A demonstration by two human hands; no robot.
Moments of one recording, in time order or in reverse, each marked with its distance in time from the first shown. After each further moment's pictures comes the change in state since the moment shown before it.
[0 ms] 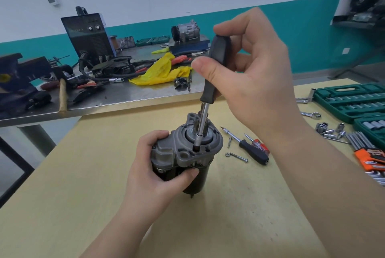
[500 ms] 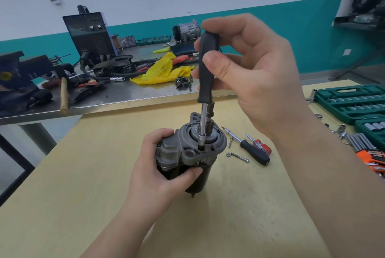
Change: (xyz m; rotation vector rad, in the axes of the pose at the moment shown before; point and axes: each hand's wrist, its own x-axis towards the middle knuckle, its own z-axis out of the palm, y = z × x) left_hand 0.001 0.000 0.003 0.000 -0.015 0.000; right_hand 0.003 0.000 -0.007 0.344 -0.201 0.072
